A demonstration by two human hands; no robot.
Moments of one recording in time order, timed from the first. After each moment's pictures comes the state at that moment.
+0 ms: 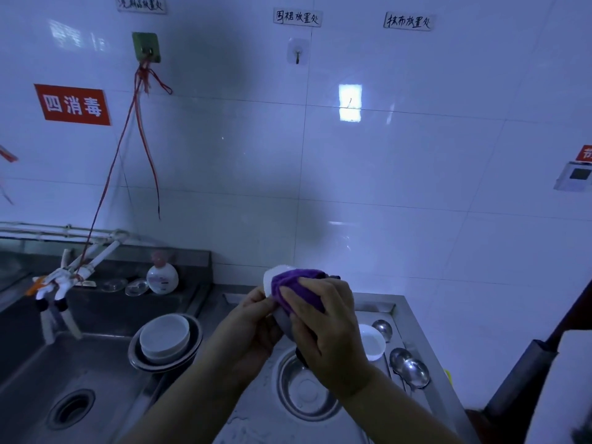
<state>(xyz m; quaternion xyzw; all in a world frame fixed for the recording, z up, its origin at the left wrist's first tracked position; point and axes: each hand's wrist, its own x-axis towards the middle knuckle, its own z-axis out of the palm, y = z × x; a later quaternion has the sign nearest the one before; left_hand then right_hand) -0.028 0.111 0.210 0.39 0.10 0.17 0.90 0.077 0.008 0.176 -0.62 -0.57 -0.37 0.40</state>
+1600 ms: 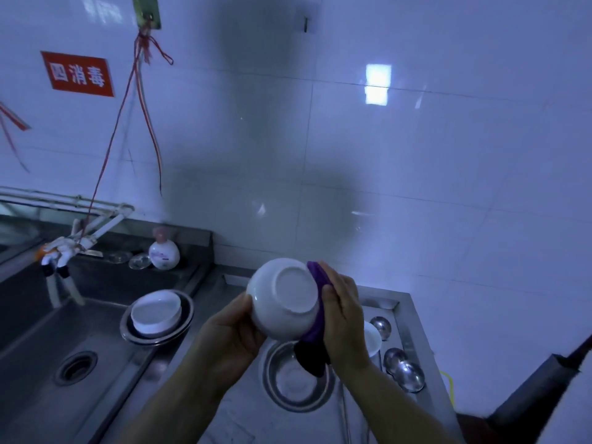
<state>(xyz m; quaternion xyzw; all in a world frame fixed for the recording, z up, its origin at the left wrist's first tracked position) 0.011 0.097 0.165 0.29 0.16 0.23 0.92 0.141 -0.010 0.152 -0.66 -0.40 -0.02 0.64</state>
